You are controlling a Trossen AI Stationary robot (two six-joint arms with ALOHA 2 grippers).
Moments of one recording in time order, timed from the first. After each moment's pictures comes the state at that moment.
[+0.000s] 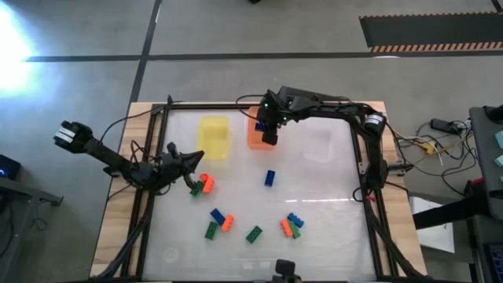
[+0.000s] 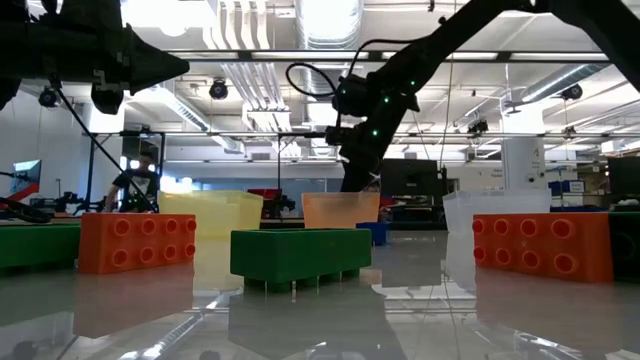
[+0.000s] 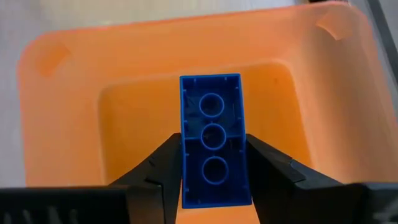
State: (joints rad) left arm -0.42 0.92 0.06 1.19 -0.98 0.06; right arm -0.52 2.01 1.47 -0.50 -0.11 -0.31
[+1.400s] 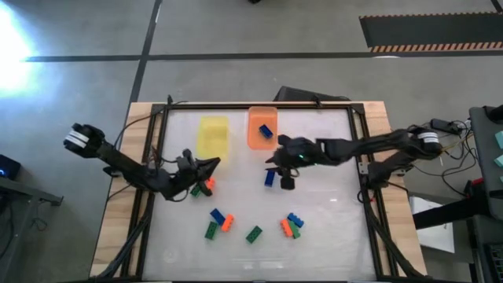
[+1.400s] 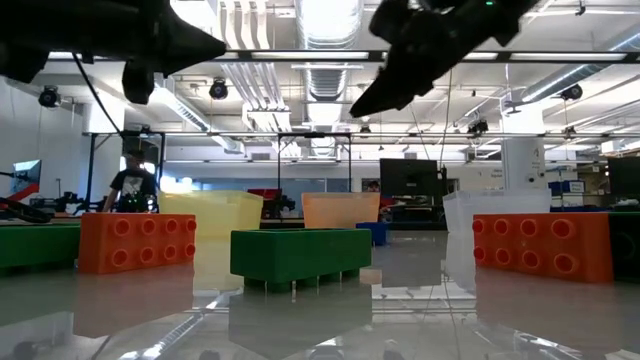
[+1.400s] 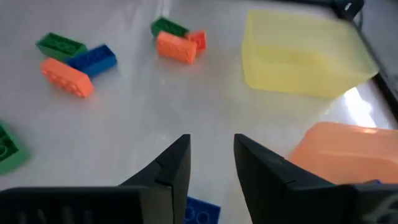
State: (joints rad) left arm -0.43 1.22 0.30 1.18 -0.97 -0.13; right arm -0.04 1.45 0.91 -0.05 -0.02 -0.13
